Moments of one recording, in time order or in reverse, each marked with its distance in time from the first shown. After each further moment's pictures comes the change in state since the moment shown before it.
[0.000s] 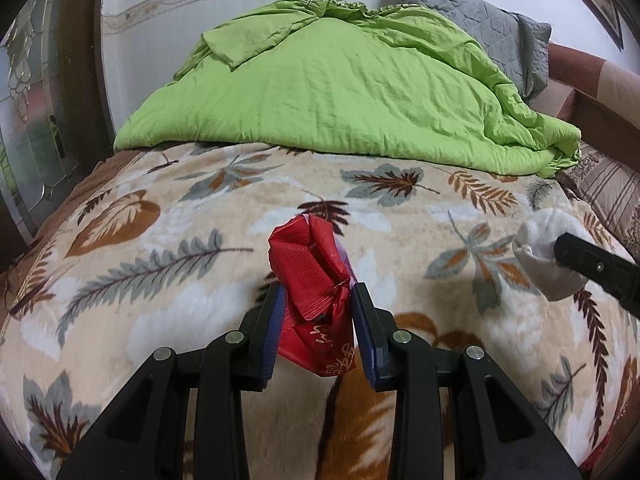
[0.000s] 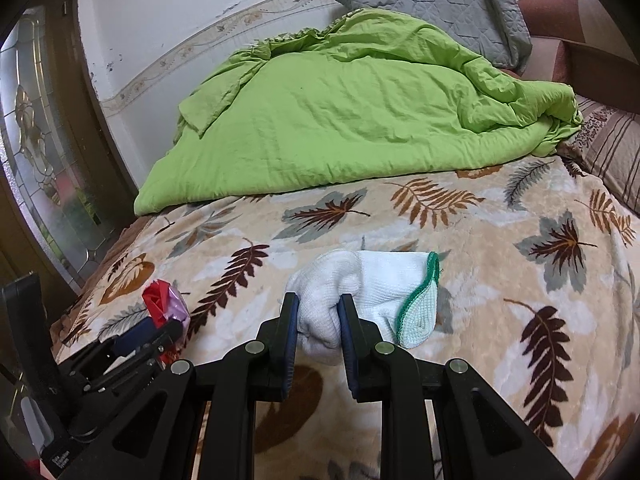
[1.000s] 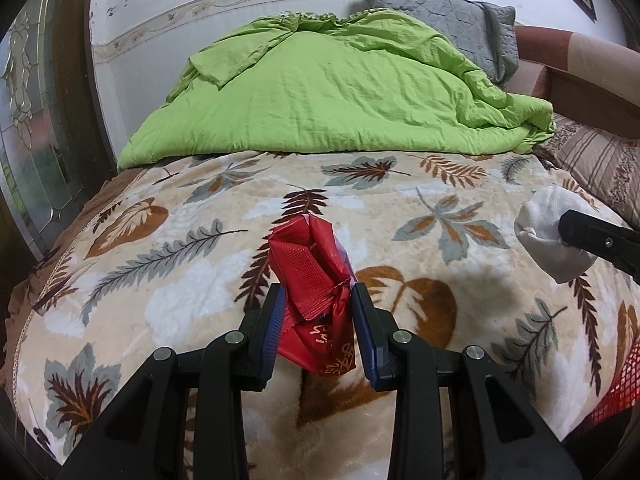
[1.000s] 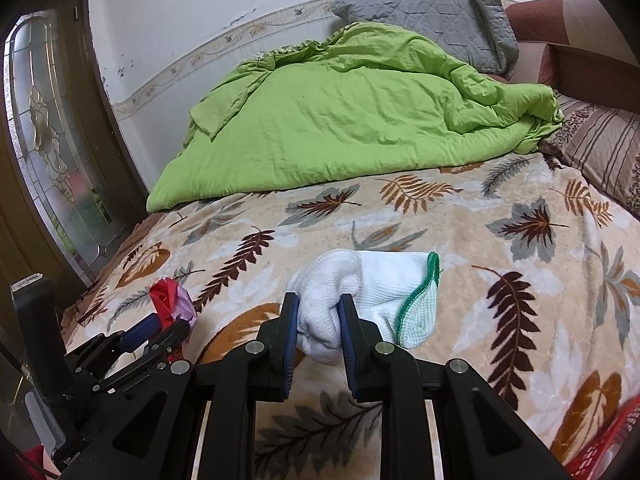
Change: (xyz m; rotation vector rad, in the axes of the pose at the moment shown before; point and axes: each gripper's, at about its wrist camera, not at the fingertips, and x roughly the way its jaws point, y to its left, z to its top) left arm -0.050 -0.025 -0.035 0.101 -0.040 0.002; right arm -0.060 -0.009 -0.034 -0.003 -0.024 0.007
